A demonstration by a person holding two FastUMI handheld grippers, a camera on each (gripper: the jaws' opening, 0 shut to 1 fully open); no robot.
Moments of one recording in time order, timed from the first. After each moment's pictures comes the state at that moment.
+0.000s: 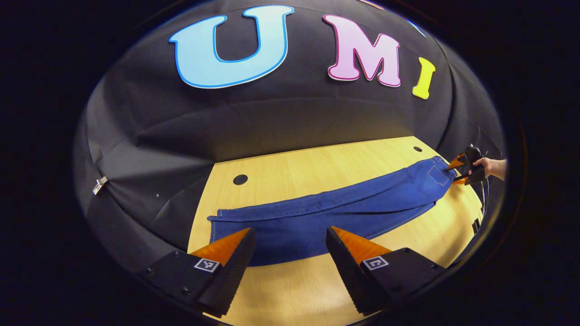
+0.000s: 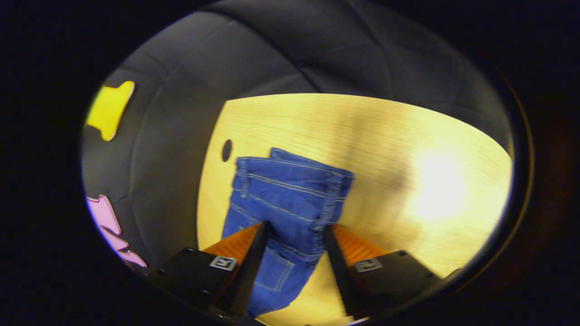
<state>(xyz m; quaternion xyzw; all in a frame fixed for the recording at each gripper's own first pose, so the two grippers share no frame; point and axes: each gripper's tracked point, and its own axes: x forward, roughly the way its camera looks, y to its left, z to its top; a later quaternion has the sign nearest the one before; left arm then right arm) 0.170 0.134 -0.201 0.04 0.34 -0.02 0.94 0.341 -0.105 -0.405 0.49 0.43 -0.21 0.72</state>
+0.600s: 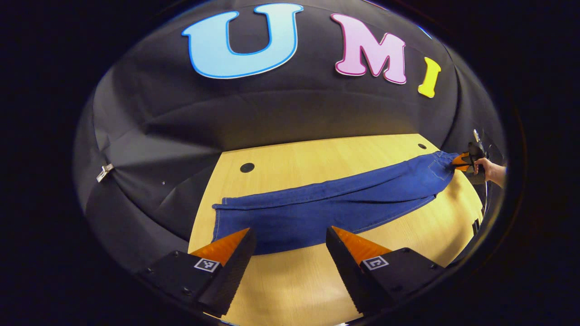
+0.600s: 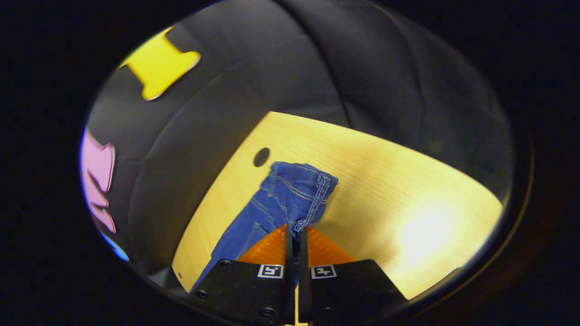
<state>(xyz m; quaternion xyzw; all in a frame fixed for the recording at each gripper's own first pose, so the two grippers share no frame) 0.143 0.152 -0.208 0.03 0.35 0.01 0.94 0.356 -0.079 -0.329 0.33 0.36 -0.10 0.87</state>
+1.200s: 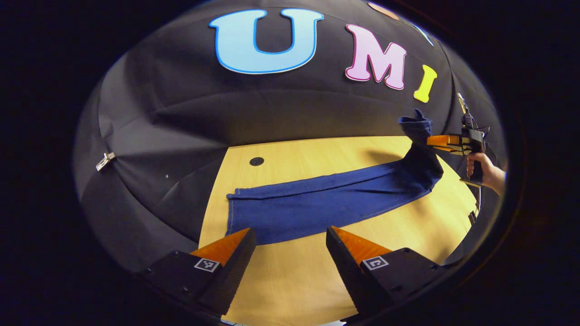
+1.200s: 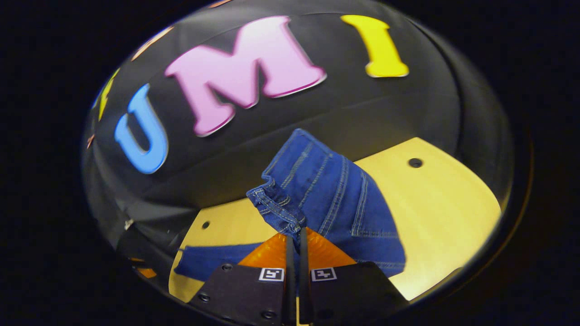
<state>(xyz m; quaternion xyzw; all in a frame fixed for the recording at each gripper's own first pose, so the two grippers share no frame) 0.096 0.215 -0.217 0.01 0.34 -0.03 0.94 0.272 0.254 -0.232 0.18 0.28 0.18 0.93</state>
